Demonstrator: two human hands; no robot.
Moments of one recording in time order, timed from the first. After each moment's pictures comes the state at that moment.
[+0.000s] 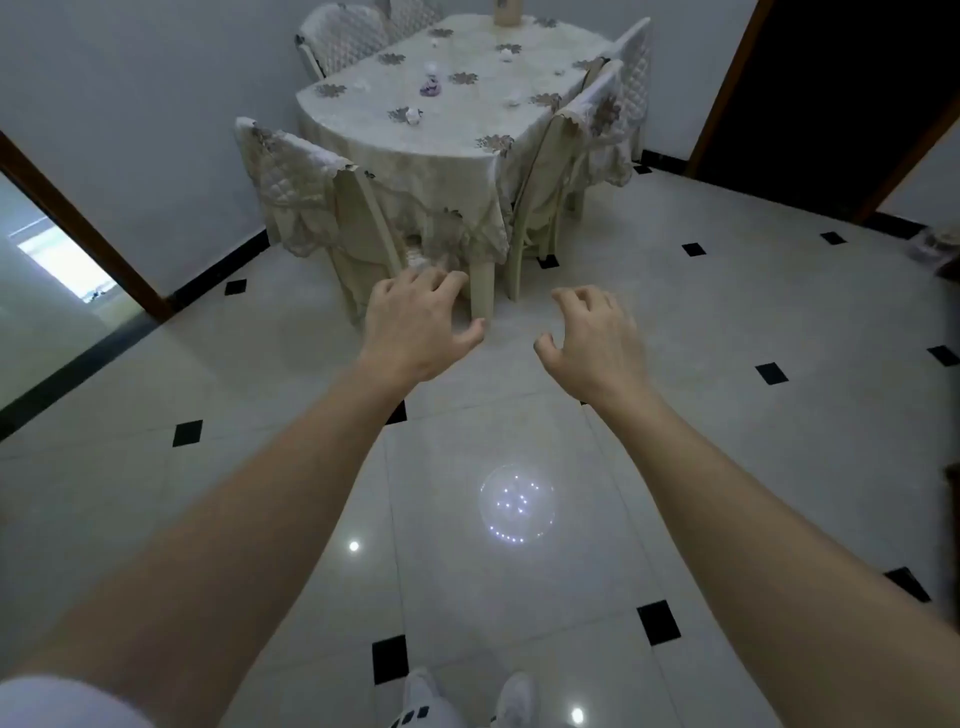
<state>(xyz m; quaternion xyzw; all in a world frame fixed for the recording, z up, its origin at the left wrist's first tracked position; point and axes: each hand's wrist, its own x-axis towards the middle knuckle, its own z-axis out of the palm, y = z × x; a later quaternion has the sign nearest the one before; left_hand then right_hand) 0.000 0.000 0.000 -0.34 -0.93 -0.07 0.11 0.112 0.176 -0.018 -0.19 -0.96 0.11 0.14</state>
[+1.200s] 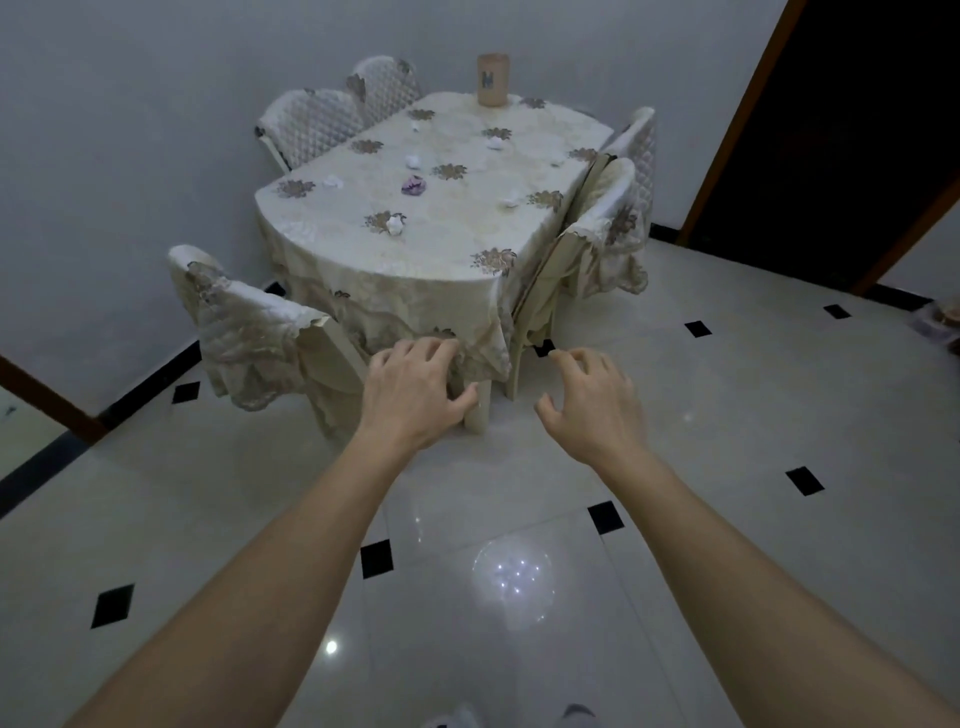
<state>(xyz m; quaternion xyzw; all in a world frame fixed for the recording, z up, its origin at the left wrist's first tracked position) -0.358 0.131 -0.027 -0.34 -0.93 -0.11 0.11 -0.236 0.315 -0.037 -0.20 -0.96 0.09 0.15</state>
